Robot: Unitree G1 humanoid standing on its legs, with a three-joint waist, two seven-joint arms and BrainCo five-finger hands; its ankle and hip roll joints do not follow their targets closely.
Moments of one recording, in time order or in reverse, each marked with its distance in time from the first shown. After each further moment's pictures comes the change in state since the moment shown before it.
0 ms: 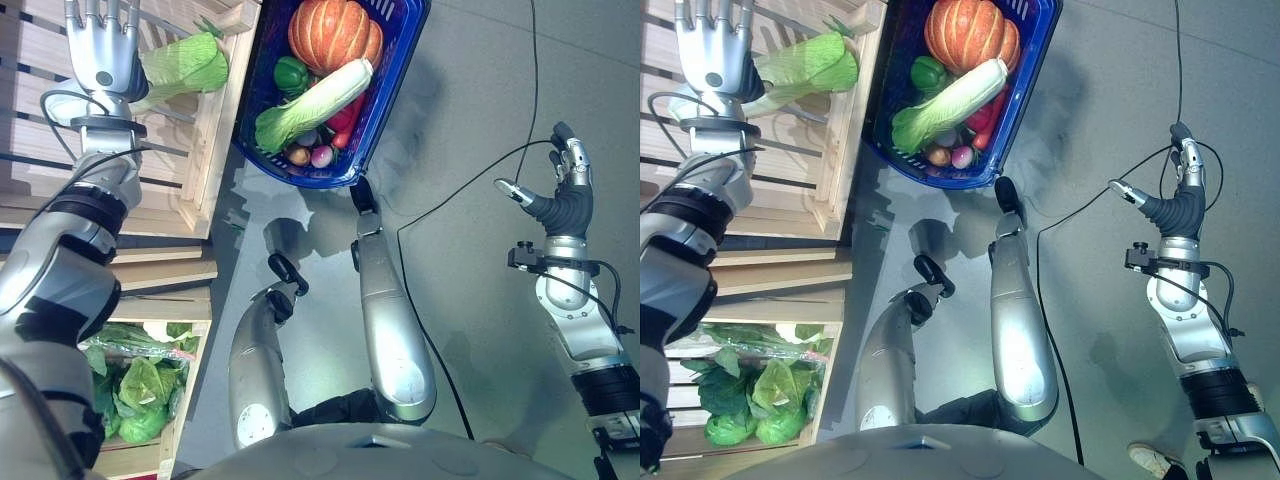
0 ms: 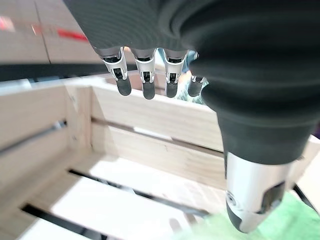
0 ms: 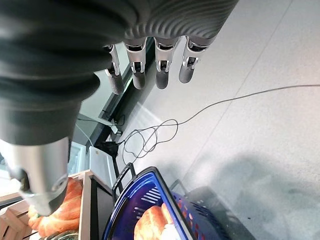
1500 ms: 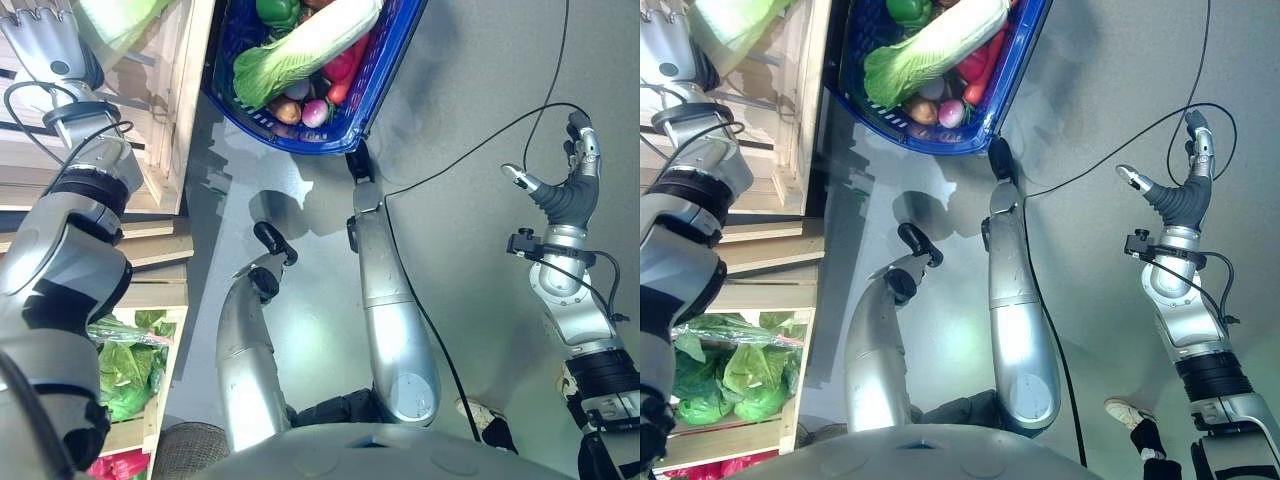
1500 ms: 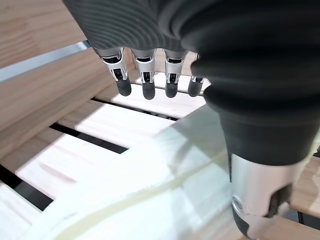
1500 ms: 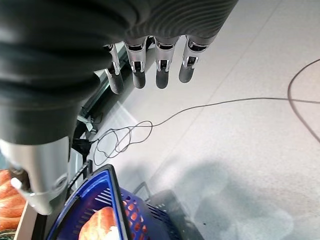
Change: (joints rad) left arm -0.100 -0.022 -0.001 0.129 -0.123 0.260 -0.031; right arm -0.073 -0.003 0.028 0.074 -0.024 -0.002 -0.110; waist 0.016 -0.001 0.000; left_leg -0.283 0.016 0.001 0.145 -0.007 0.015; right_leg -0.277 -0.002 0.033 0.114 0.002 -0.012
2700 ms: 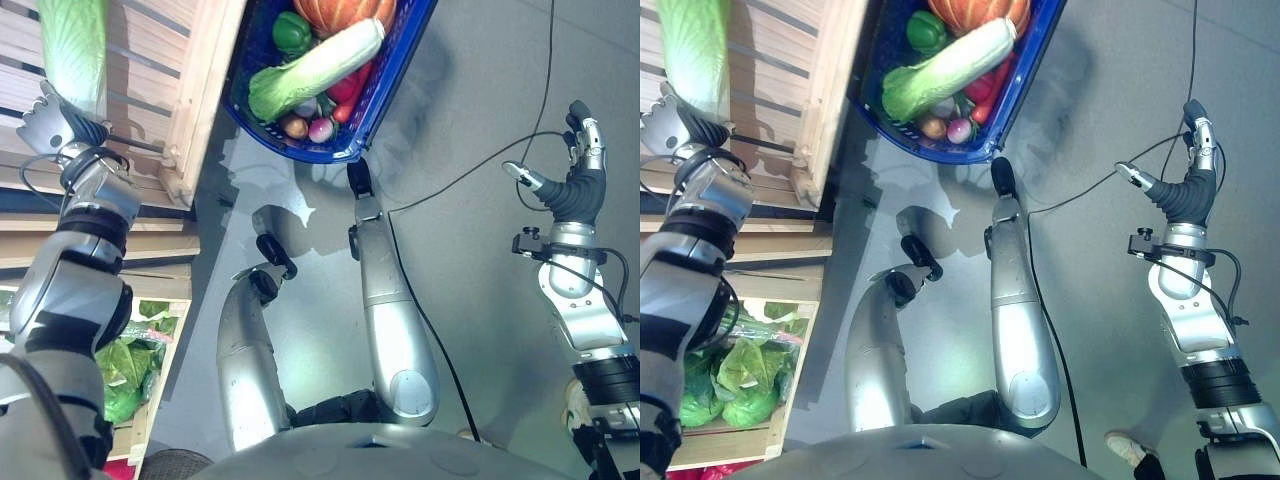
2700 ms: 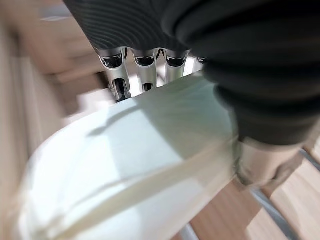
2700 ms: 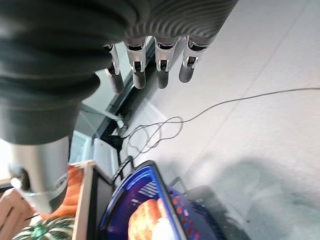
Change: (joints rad) left arm 0.279 -0.007 0.352 -0.169 -0.399 -0.104 -0.009; right arm 0.047 0.006 -0.069 -0.125 0.003 0.051 0.106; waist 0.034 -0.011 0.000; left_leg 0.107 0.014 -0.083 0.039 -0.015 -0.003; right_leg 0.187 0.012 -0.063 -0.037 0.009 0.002
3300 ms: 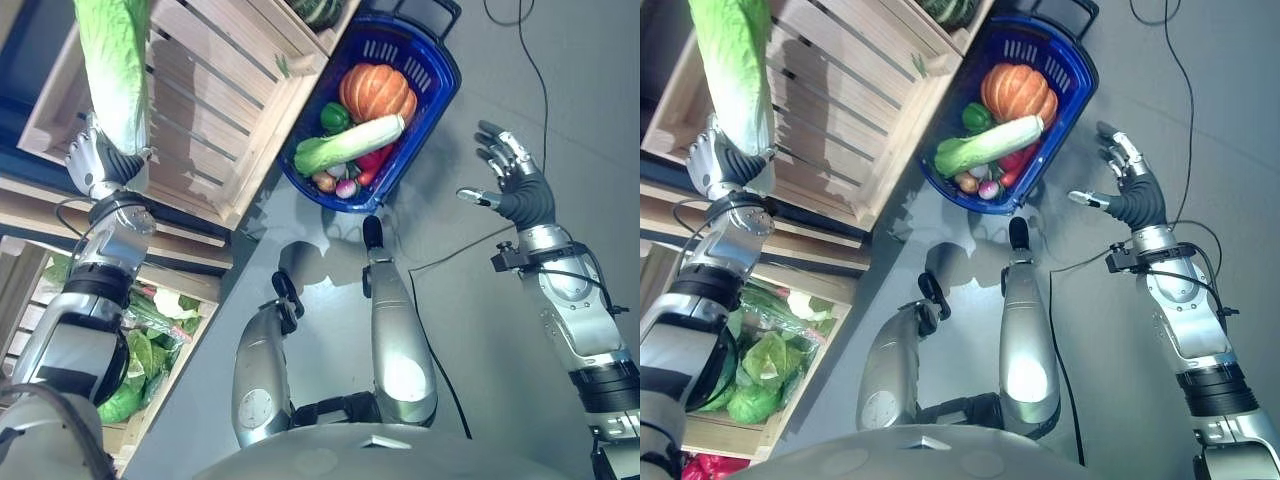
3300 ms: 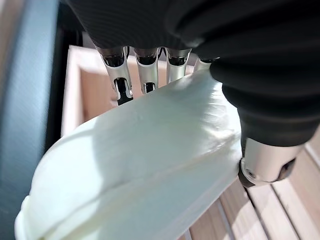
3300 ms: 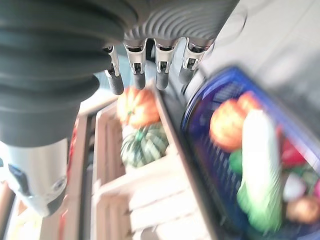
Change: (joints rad) left arm 0.332 -0.009 0.136 -0.274 0.027 -0.313 -0.009; right arm 0.004 0.009 0.044 -0.098 0.271 0.095 0.543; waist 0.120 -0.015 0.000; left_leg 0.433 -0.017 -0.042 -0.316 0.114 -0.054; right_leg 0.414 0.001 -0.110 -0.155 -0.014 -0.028
